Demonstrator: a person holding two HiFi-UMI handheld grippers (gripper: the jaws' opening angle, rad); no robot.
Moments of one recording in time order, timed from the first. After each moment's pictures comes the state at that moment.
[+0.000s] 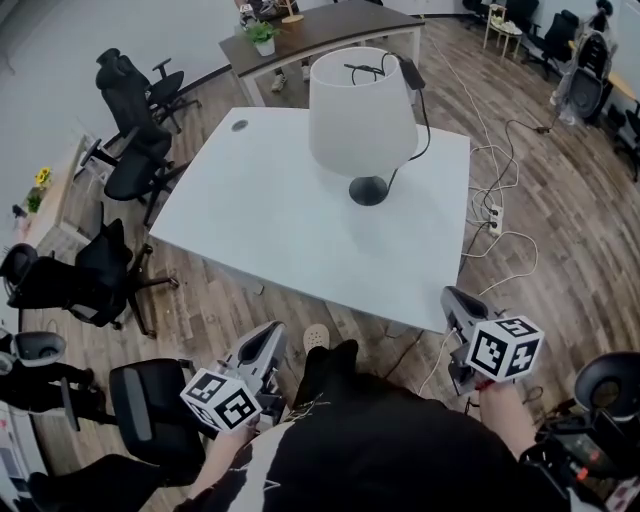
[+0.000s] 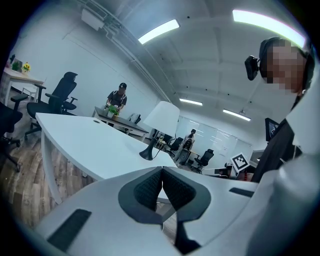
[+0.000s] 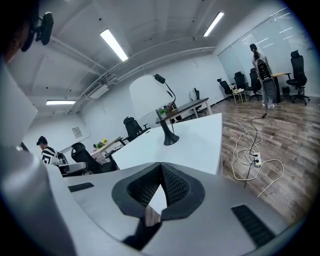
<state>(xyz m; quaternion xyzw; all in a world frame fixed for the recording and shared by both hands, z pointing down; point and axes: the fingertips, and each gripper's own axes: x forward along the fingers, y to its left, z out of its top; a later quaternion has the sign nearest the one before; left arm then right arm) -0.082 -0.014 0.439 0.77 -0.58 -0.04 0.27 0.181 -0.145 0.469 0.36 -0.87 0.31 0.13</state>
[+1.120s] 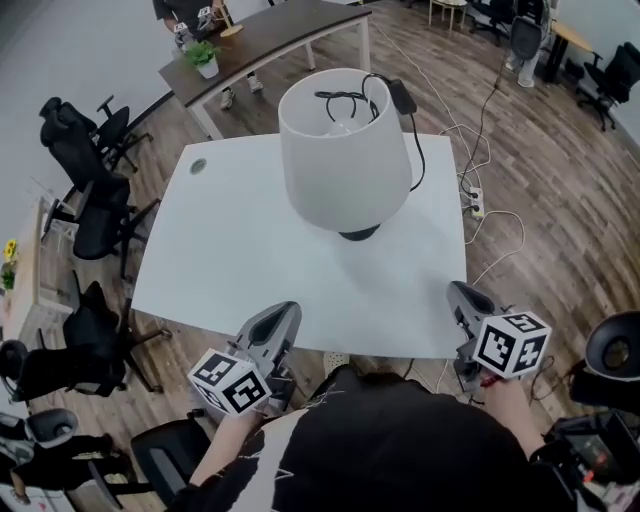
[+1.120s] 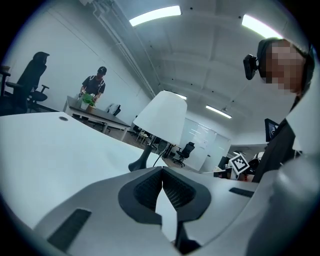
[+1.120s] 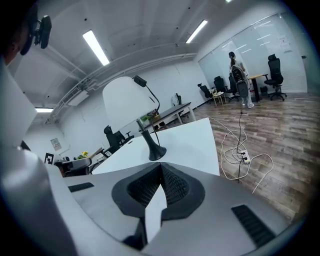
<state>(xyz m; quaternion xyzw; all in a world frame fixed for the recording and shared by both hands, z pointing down) -0.117 -0.183 0.427 0.85 -0.46 -0.02 0.27 0.151 -0.226 0.464 0.46 -0.81 0.34 0.10</state>
